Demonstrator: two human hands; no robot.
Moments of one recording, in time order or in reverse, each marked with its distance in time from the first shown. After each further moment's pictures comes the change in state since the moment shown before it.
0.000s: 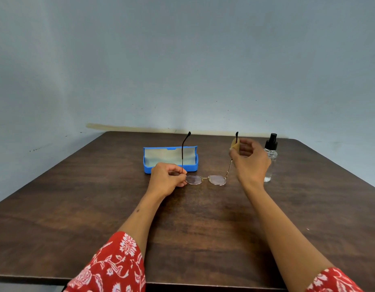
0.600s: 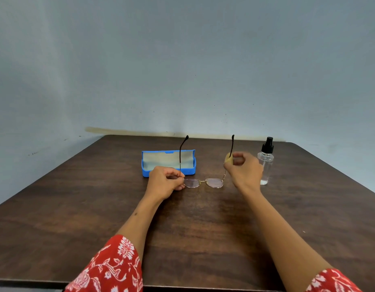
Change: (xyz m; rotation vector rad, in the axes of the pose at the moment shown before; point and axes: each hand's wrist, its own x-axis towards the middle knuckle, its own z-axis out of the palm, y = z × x) left_hand -0.001 0.000 -0.001 -0.007 -0.004 0.015; right_hand -0.001 0.014 -0.003 -0.168 -0.136 0.088
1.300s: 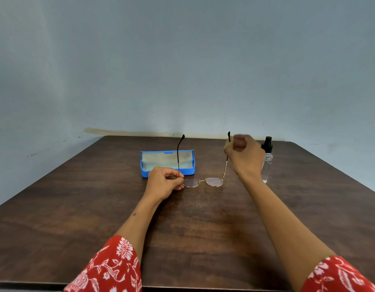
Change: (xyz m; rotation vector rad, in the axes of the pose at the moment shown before) left_hand 0.000 -0.001 0.000 -0.001 -0.002 0.018; right_hand 0.016 -0.030 -0.005 0.058 0.056 -0.103
